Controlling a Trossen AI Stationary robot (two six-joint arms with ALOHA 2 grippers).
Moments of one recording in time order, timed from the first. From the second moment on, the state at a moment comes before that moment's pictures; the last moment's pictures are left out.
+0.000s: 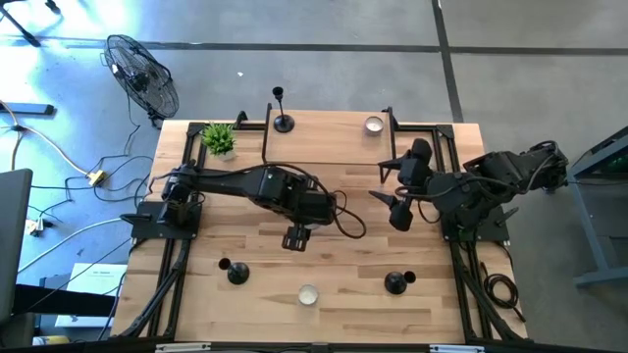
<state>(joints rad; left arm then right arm) -0.18 1.97 2.23 -1.46 -0.17 0.03 0.41 1.29 1.67 -1.00 0.70 0.30</state>
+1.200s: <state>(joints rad) -0.18 1.97 2.32 -1.47 -0.22 0.02 0.25 1.33 1.67 -0.93 0.44 0.11</state>
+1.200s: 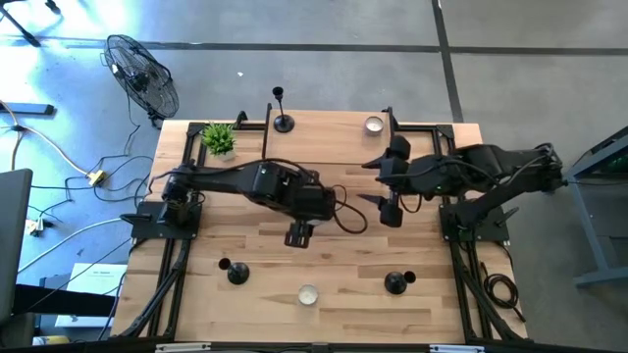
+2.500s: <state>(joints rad) -0.12 1.91 2.36 -1.43 -0.23 0.00 0.28 1.38 1.67 -1.27 0.58 0.10</state>
